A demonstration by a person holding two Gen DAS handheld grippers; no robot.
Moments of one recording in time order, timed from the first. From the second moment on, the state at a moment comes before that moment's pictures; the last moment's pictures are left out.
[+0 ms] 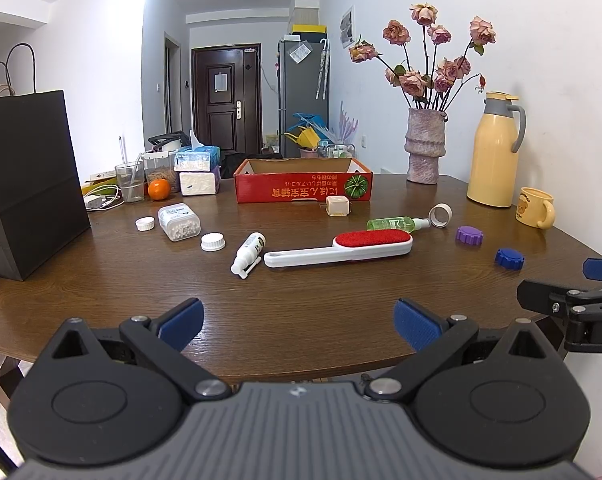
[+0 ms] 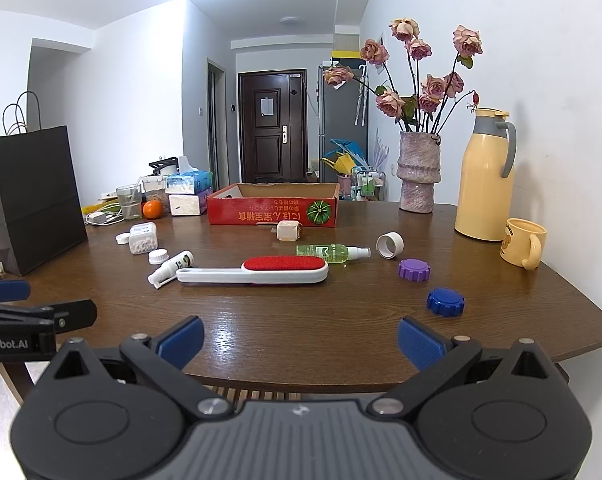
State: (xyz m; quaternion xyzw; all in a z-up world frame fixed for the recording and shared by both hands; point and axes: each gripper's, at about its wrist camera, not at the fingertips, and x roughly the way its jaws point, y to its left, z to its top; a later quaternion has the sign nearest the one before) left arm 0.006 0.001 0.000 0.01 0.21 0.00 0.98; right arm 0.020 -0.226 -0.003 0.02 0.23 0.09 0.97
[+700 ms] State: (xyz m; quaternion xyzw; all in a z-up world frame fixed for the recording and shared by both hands) left arm 0.006 0.001 0.000 0.01 0.21 0.00 0.98; right arm 0.020 -0.224 -0.003 0.01 0.23 0.09 0.97
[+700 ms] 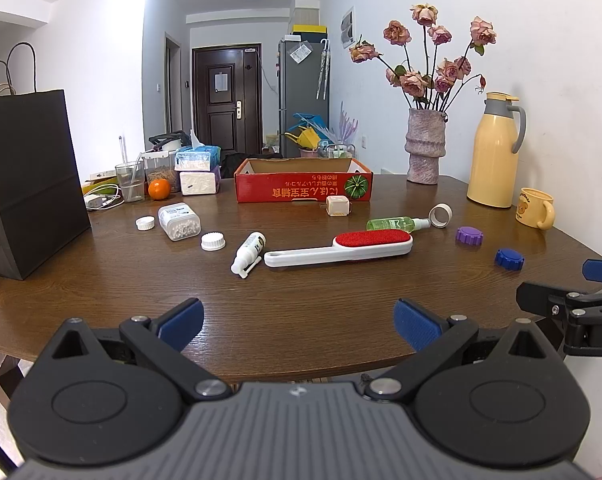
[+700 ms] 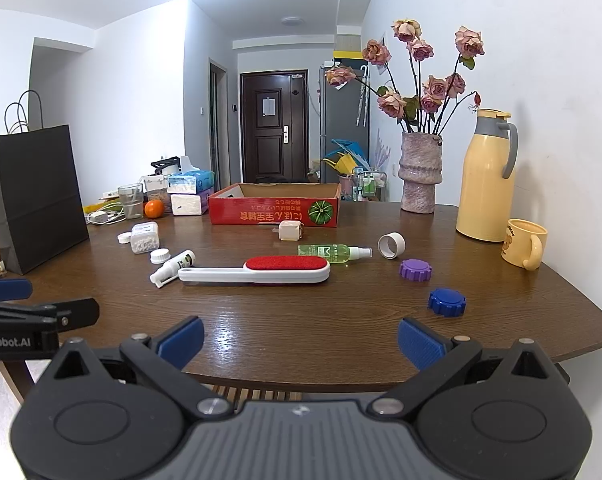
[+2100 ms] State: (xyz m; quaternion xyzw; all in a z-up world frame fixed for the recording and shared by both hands) left arm 0.017 0.000 -0.001 0.00 0.21 0.00 0.98; right arm 0.029 -0.231 -0.006 0.01 0.24 0.09 0.97
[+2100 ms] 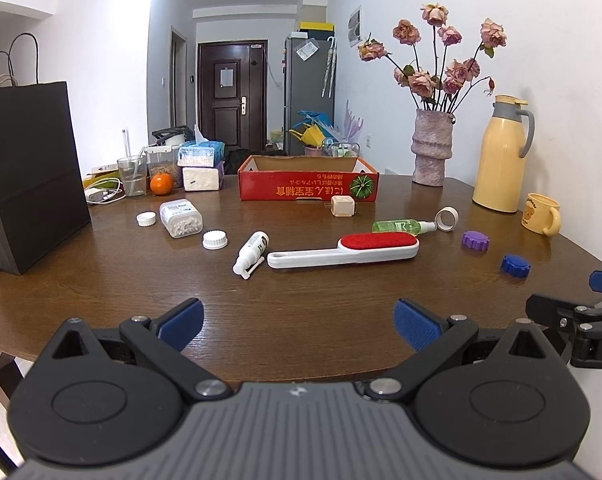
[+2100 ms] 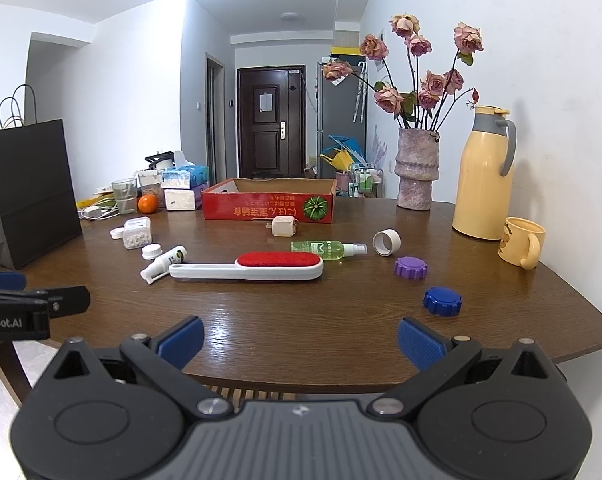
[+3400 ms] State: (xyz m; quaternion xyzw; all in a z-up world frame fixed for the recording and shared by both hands) left arm 0.162 0.020 -0.029 -0.02 0.27 0.04 0.96; right arm 0.184 -0.297 -0.067 0.02 0.29 0.01 0.96
